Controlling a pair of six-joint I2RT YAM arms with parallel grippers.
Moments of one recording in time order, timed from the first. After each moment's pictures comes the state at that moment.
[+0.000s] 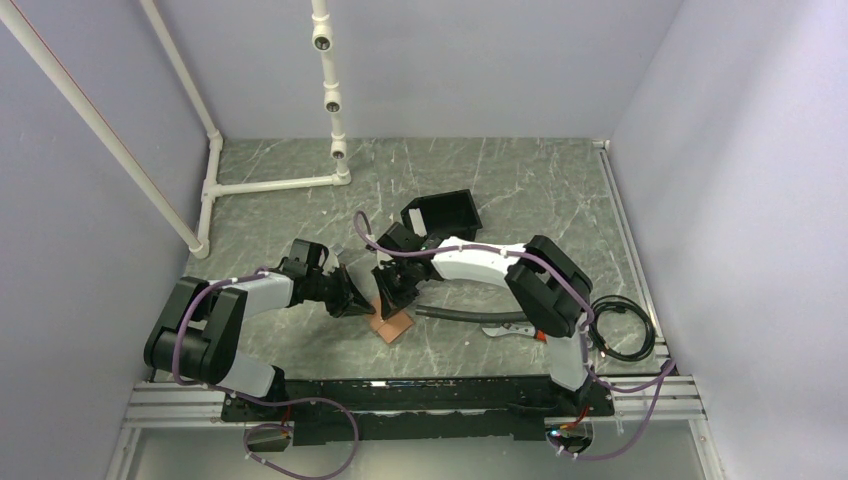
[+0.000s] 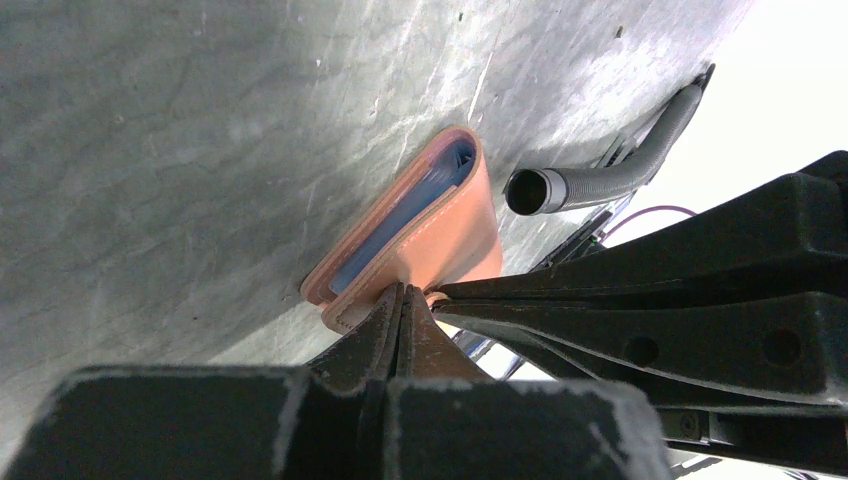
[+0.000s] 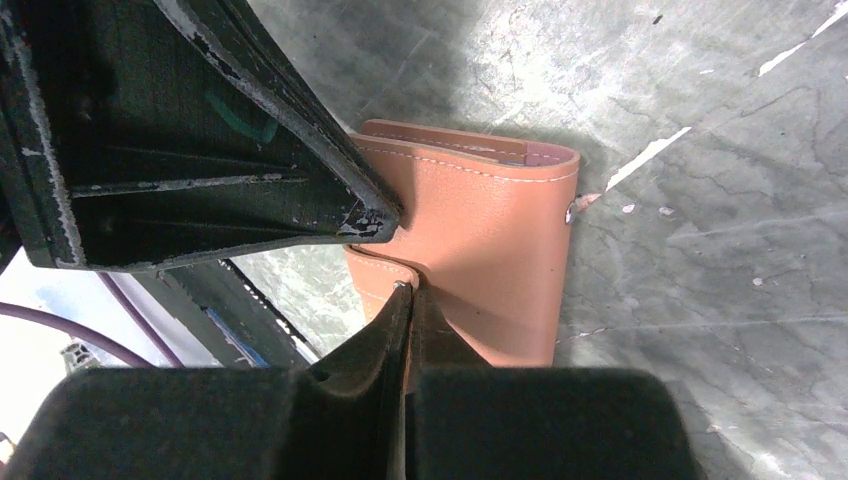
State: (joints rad) left arm -0.28 1.46 0.49 -0.07 0.68 -0.80; right arm 0.93 1.96 1.29 -0.43 -0.39 0.47
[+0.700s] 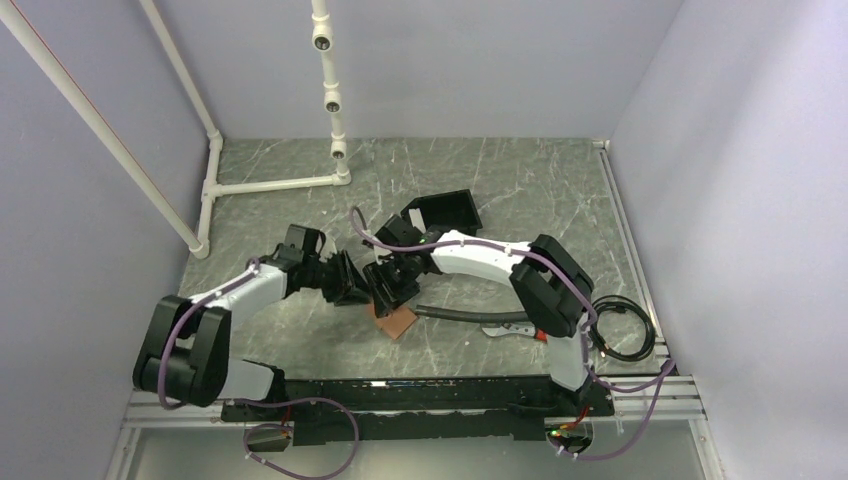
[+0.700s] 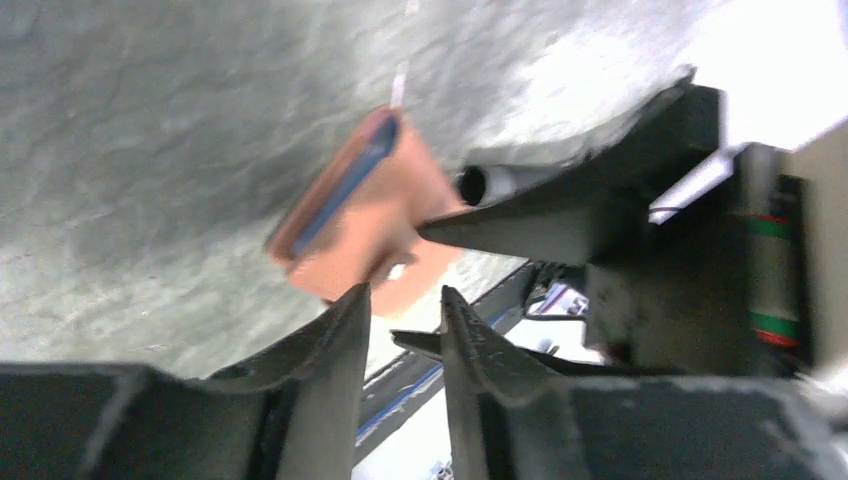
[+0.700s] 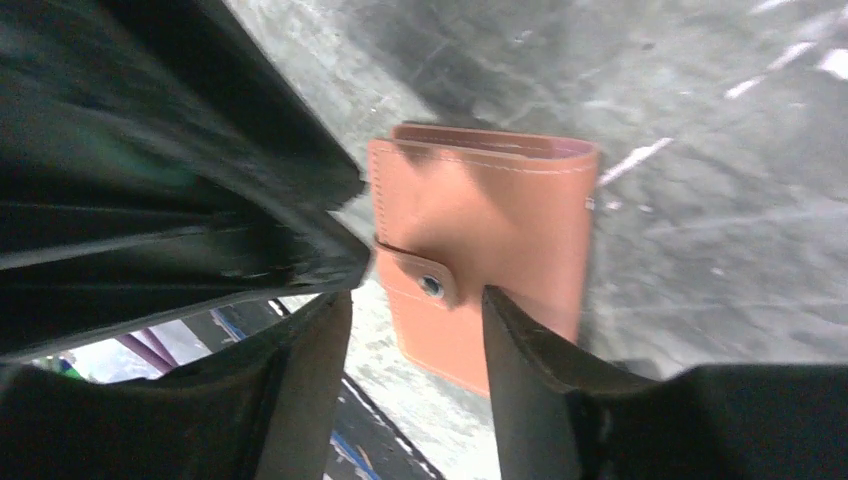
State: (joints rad) left arm -0.27 1.38 0.57 -0.22 0.65 -0.76; right arm 0.93 1.97 1.38 -0.53 -0.39 0.40
